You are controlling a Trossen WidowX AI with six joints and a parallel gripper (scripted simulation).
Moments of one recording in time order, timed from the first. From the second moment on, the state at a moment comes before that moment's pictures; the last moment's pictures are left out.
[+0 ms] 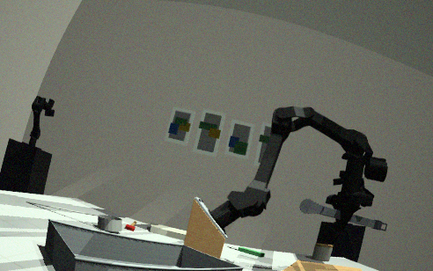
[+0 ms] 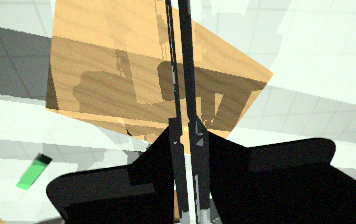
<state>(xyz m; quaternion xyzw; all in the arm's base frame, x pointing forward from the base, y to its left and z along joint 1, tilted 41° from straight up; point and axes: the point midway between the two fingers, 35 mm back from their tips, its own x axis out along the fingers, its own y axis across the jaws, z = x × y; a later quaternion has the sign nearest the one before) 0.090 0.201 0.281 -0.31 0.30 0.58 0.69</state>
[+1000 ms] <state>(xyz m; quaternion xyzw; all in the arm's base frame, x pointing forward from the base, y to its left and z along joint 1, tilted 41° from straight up) 0.069 0.206 0.285 -0.40 0.12 0.67 0.61</state>
